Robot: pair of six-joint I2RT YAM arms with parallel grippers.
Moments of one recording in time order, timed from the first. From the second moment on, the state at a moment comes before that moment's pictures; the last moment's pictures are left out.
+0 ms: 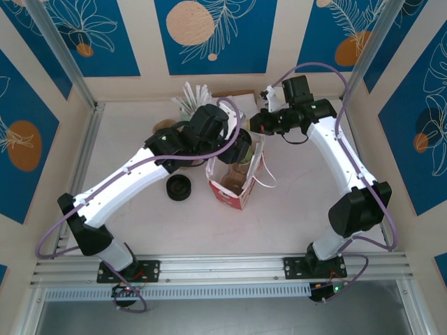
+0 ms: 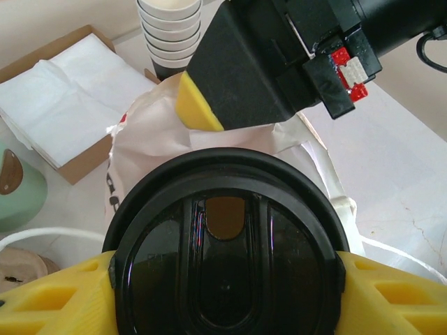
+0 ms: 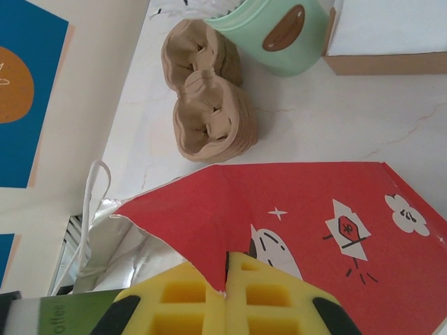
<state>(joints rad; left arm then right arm) -0.93 1.59 1.80 -0.87 -0.12 -0.23 0.29 1.63 1.70 -0.97 -0.61 0.29</state>
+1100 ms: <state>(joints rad) -1.09 1.45 1.45 -0.78 -0.31 -0.29 0.39 1.44 1.47 -0.83 -0.66 0.32</state>
